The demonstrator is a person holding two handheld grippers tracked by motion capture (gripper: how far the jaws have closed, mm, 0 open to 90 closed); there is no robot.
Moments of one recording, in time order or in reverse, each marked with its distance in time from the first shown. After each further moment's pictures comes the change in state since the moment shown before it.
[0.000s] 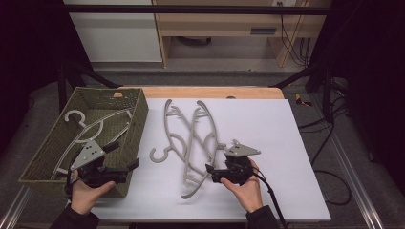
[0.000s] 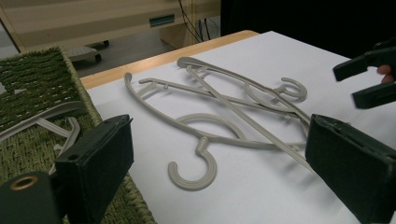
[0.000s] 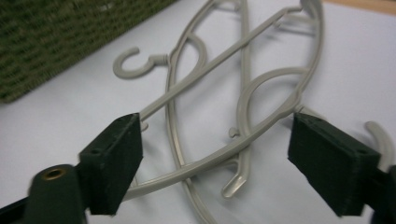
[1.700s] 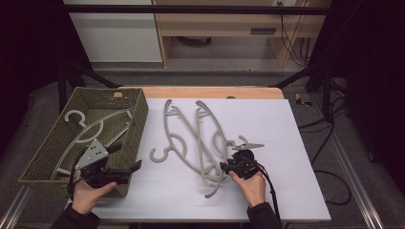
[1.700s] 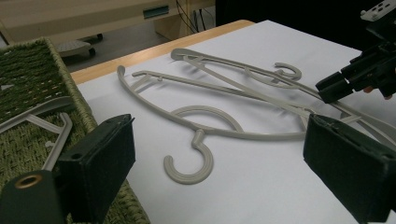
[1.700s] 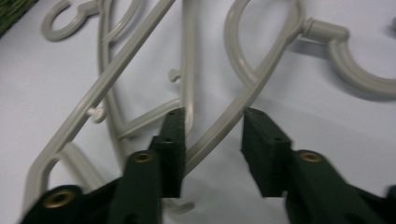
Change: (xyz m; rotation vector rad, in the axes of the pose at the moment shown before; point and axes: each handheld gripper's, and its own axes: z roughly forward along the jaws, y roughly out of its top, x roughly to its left) left arm -0.002 -0.002 0.005 0.035 -0.020 0.016; right arm -0.044 -0.022 0.022 0.192 -0.038 0.198
